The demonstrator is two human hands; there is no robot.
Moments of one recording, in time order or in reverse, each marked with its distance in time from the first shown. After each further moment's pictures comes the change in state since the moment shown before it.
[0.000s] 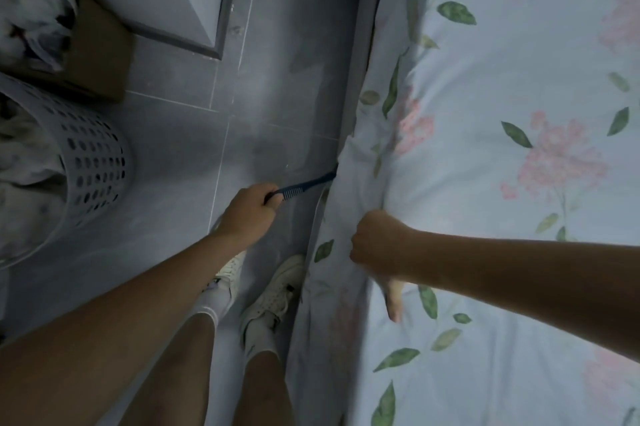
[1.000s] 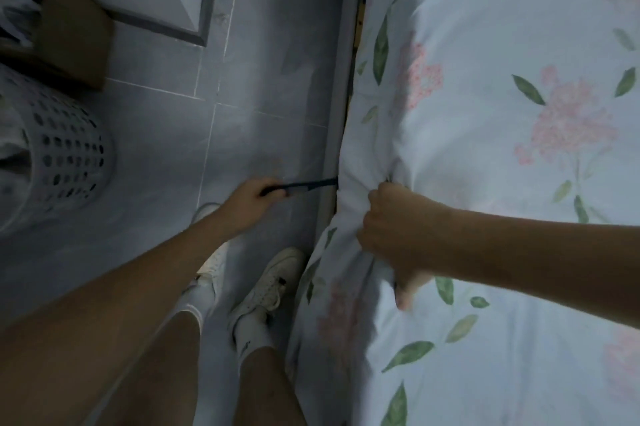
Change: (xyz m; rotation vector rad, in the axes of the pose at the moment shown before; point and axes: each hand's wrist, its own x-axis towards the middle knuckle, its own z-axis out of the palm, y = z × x) left_hand 0.005 -0.018 0.033 -0.111 -0.157 0.143; right_hand -0.048 -0.029 0.010 0.012 0.039 0.124
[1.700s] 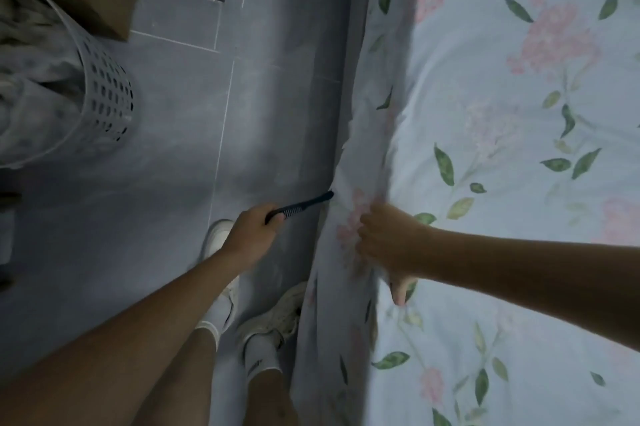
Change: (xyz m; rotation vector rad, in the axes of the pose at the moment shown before) left_hand -0.181 -0.080 0.064 0.079 0.104 -0.157; right_hand 0.029 -0.175 0.031 0.045 0.020 -0.032
